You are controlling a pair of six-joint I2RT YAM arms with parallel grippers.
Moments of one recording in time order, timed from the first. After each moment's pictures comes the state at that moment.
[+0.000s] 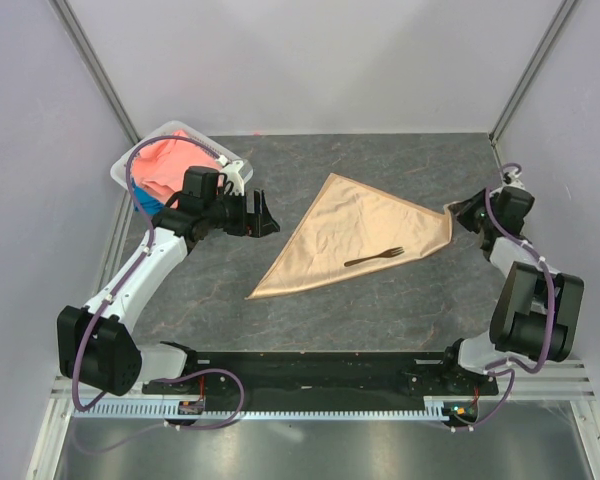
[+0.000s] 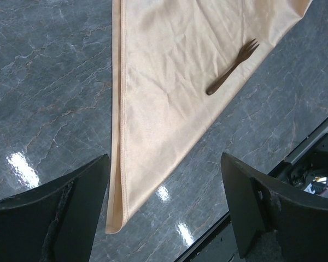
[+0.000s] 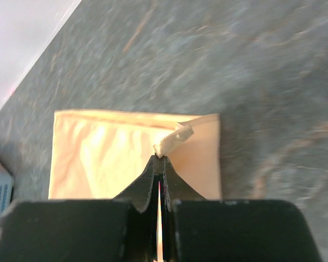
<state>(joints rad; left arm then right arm) -0.31 1.30 1.06 -0.46 0.45 -0.23 -0.36 1.50 0.76 0.22 -0.37 0.55</state>
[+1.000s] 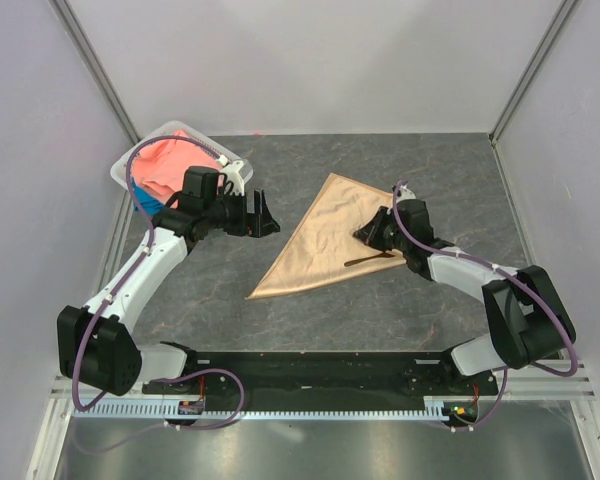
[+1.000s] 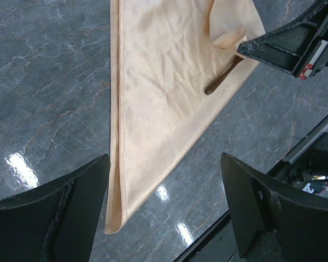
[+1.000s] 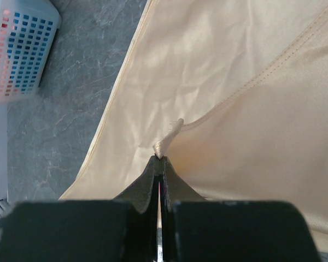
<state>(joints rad) -0.31 1.30 1.06 -0.46 0.46 -0.23 0.35 1.45 0.68 0.24 -0.21 0.69</state>
